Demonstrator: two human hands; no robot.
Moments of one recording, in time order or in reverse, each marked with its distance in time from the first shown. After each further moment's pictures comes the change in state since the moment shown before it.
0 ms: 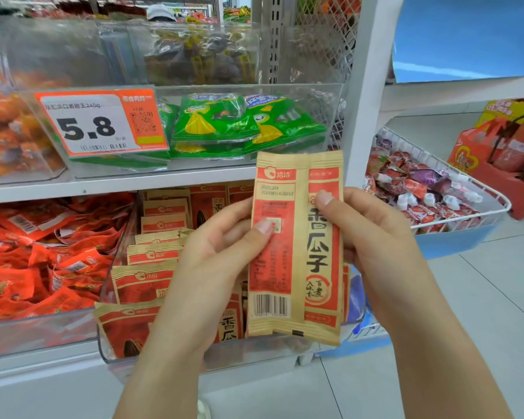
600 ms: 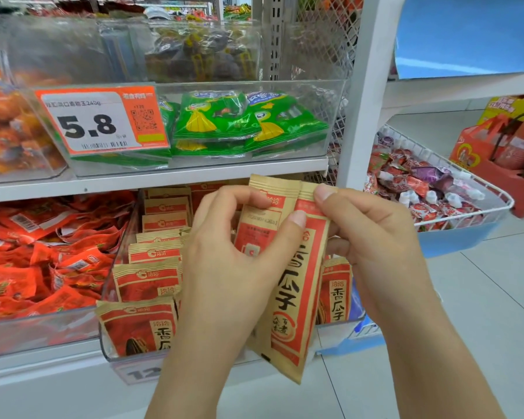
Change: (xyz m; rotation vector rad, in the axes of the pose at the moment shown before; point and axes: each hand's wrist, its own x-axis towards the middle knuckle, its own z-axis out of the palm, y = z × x) left_hand -0.002 -0.002 0.018 0.567 0.385 0.322; right_hand 0.000 0.003 0.008 -0.019 -0.004 -0.155
